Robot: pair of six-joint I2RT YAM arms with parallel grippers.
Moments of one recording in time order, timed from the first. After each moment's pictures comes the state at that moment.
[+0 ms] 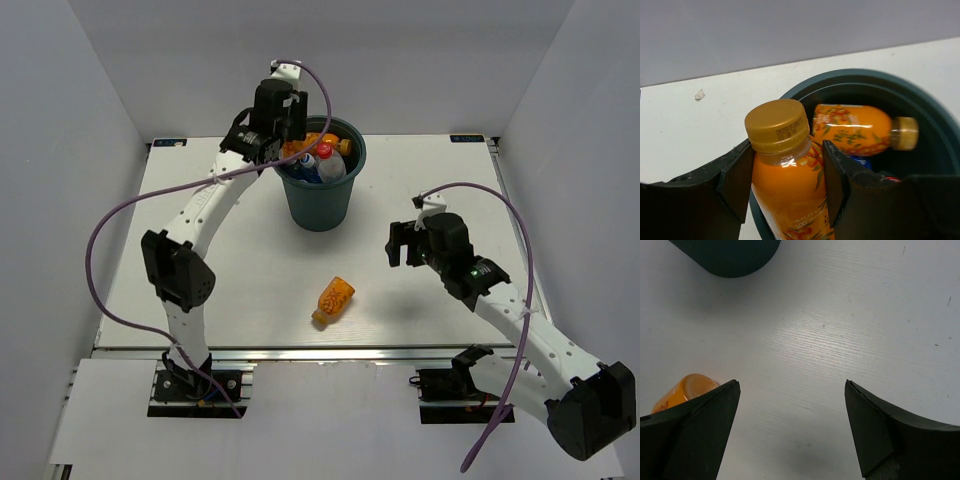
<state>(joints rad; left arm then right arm) -0.49 1.91 2.05 -0.48 -0.32 -0.10 0.52 0.96 0.72 -0.30 0.10 0.18</state>
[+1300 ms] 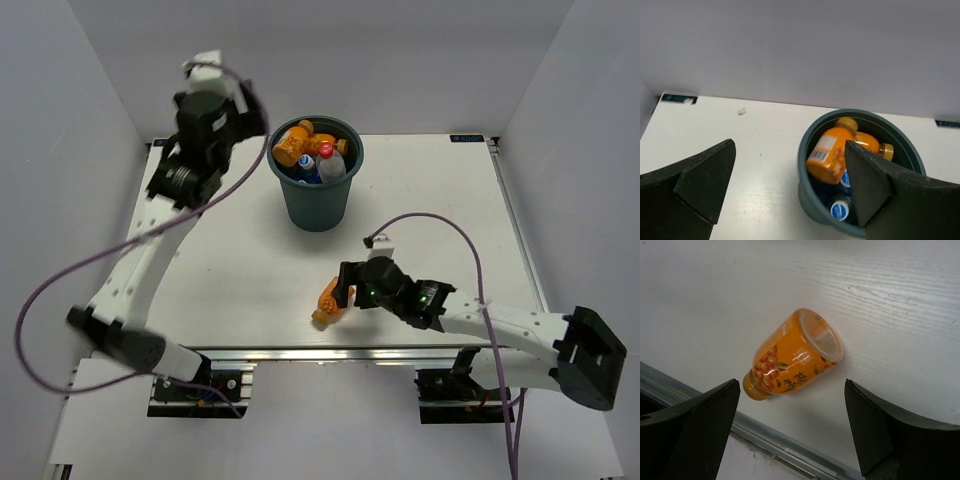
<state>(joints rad) -0.44 1.57 1.88 -0.43 -0.41 -0.16 1.01 1.10 0.65 -0.23 0.24 0.70</state>
